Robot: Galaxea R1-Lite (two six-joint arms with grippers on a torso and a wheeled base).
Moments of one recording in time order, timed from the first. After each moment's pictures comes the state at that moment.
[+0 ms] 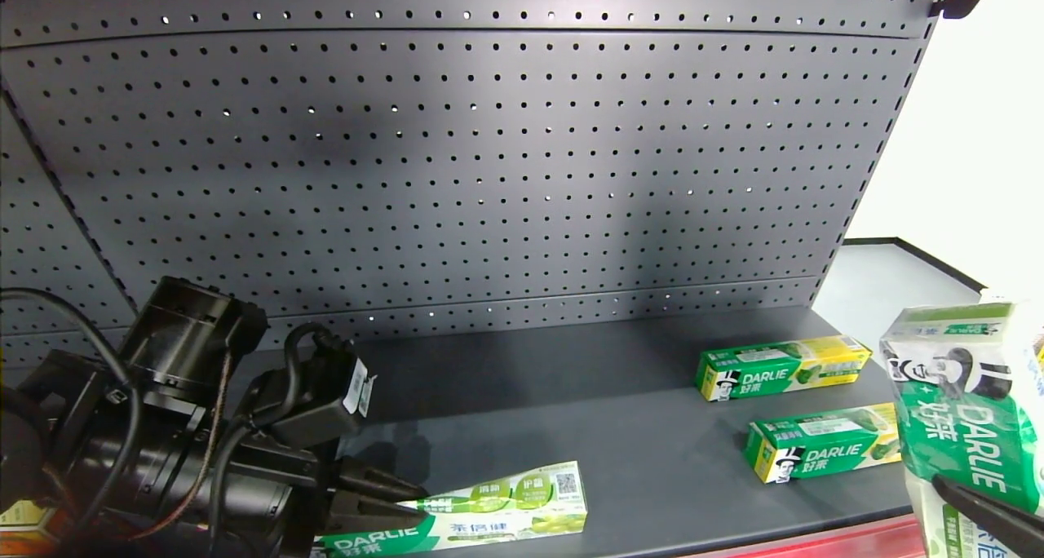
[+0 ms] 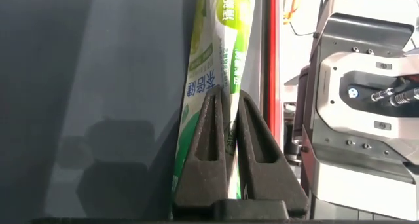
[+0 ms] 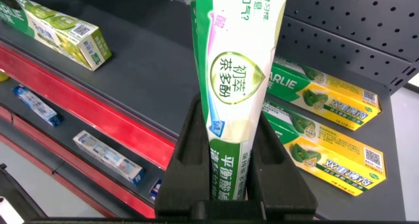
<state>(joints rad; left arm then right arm) -0.34 1.52 -0.77 0.21 -0.78 0.72 0.56 0.76 -0.25 -0.40 0.03 -0.18</state>
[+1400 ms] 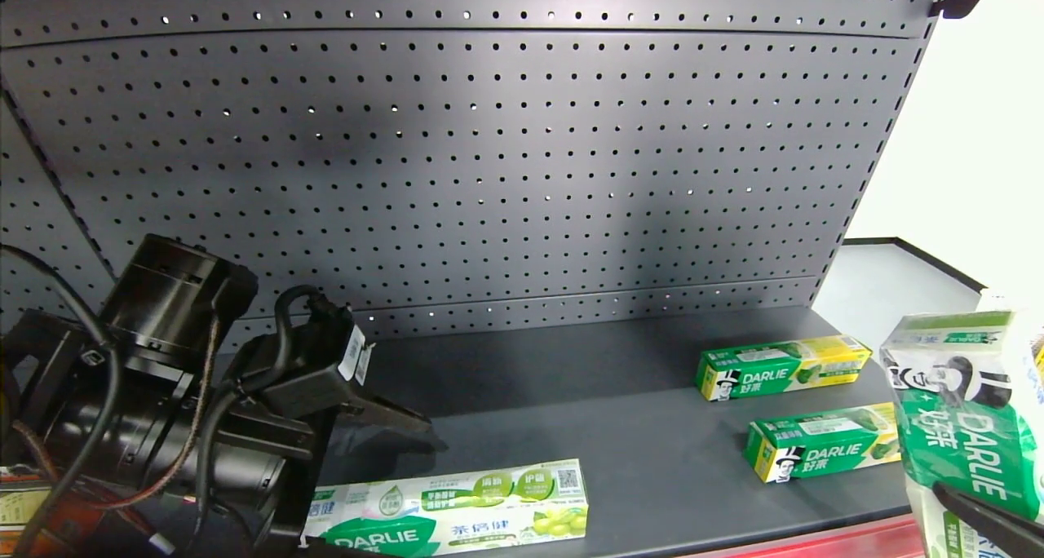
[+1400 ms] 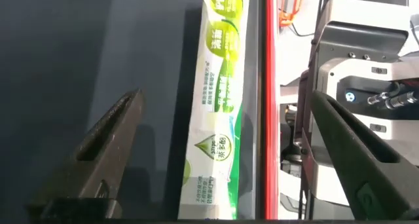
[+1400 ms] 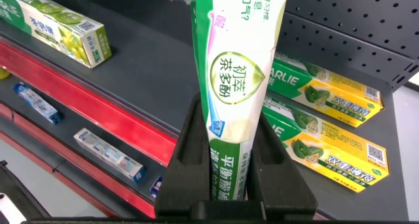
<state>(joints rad) -0.36 1.50 -0.89 0.30 -0.77 0.71 0.56 0.75 -0.24 -0.40 0.03 -0.18</state>
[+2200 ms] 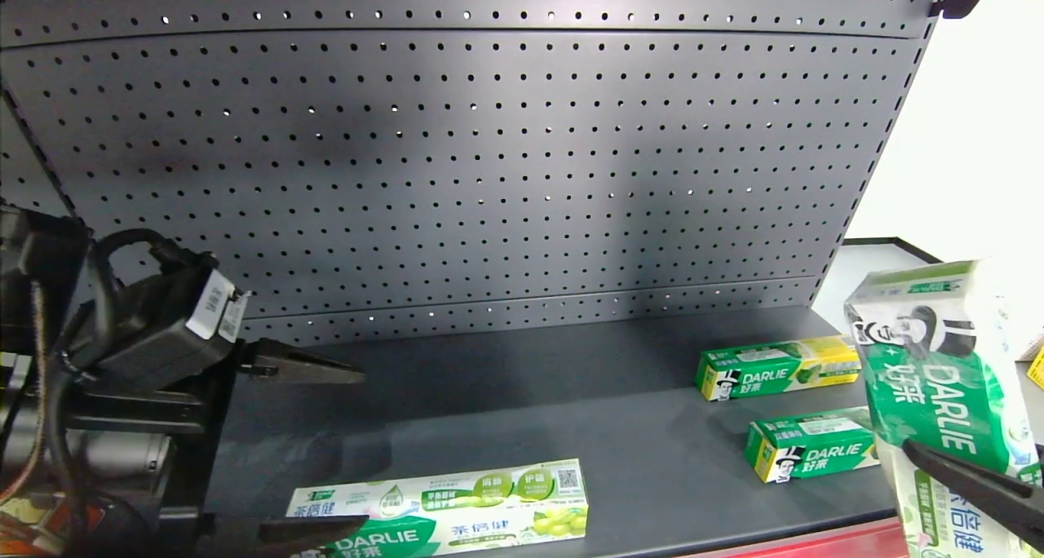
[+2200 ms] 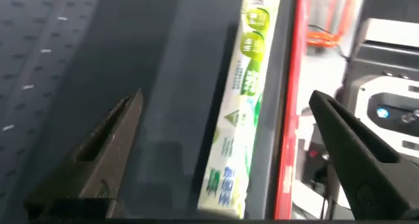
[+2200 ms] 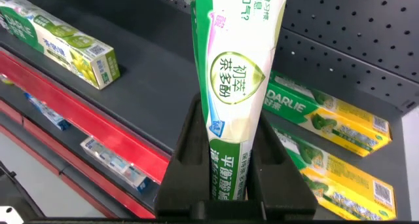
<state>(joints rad) -0.23 1.31 -0.87 0.28 -0.75 0.69 0.61 0.86 -0.35 -0.40 0.03 -0.18</state>
